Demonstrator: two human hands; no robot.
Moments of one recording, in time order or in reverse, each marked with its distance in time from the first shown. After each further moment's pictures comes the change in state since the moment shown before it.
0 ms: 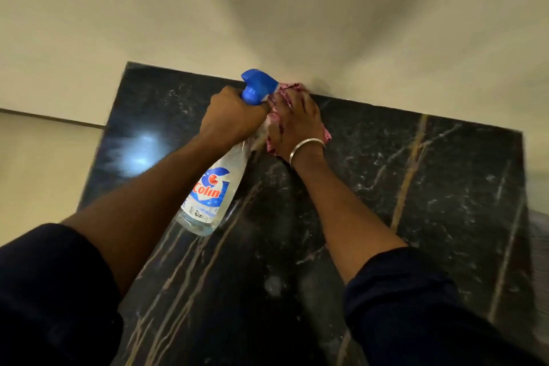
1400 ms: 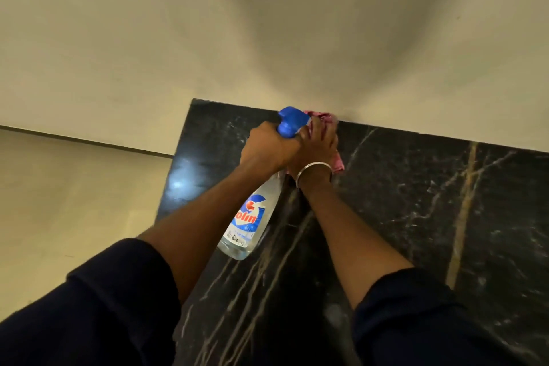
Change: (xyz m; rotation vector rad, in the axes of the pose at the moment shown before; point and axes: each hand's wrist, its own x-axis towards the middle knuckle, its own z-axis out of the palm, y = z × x) left_hand -0.001 -0.023 -0.035 -0.020 -0.021 0.004; right_hand 0.011 -0.091 -0.005 -0.020 -0.148 0.241
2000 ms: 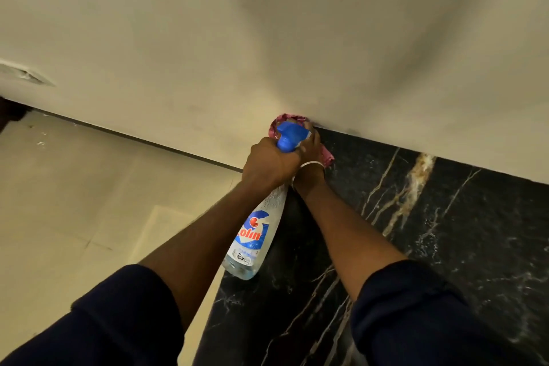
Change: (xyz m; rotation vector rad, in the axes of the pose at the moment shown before) left_hand 0.045 -0.107 -0.136 -0.058 0.107 -0.083; right_hand 0.015 -0.195 0.013 0.754 0.001 -0.057
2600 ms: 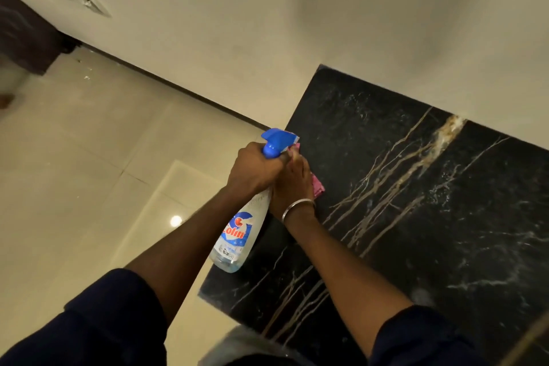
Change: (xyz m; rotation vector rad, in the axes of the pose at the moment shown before) left_hand -0.133 -0.101 -0.034 -0.021 0.058 -0.168; right_hand -0.185 0.020 0.064 -0.713 -0.270 -0.470
